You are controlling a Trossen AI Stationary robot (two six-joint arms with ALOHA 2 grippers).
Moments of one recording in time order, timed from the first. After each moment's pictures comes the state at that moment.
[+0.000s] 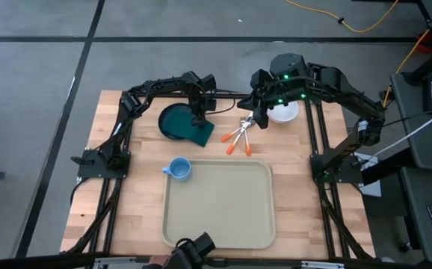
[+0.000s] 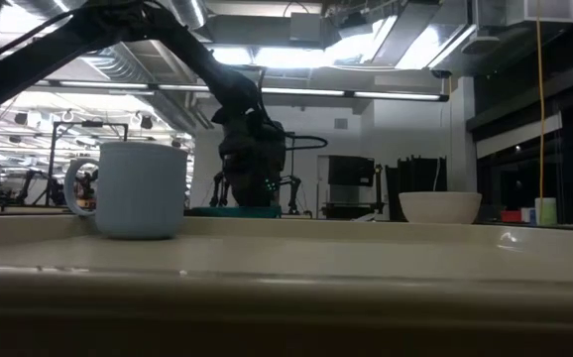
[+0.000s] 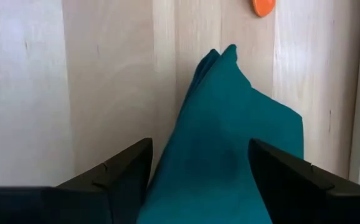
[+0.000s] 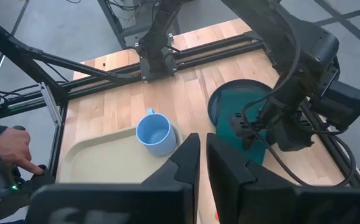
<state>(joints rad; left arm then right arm) 0.68 2.24 1.76 -1.11 0.44 0.65 -0.22 1.59 2.09 -1.08 -0.13 0.13</state>
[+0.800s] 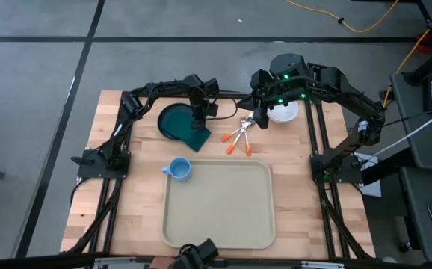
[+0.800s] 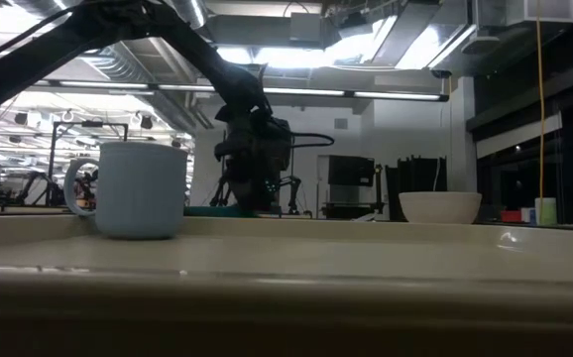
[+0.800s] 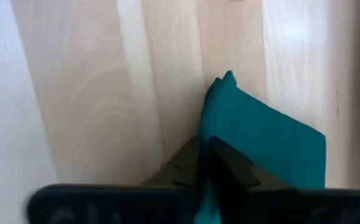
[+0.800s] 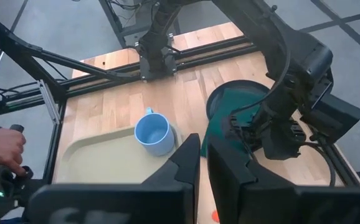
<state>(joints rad) 0.64 2.24 1.76 -1.13 0.39 0.73 -0.22 1.59 2.09 -1.08 -0.13 0.10</state>
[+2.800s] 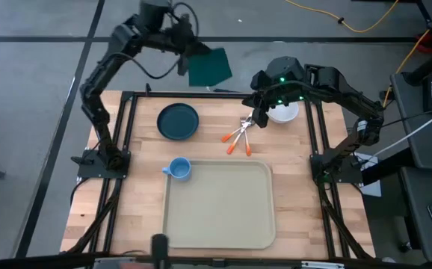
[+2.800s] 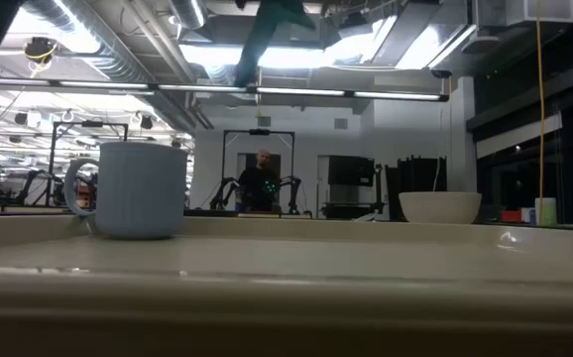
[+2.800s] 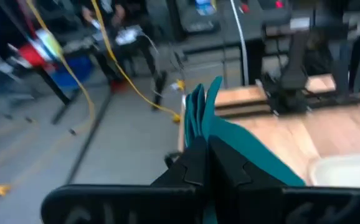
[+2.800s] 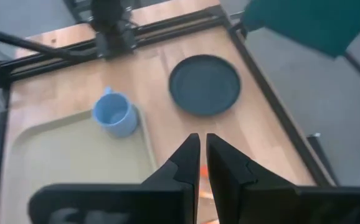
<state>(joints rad) 0.77 1.78 2.35 -0.95 0.56 0.46 -0.22 1.60 2.09 -1.17 0.03 0.10</state>
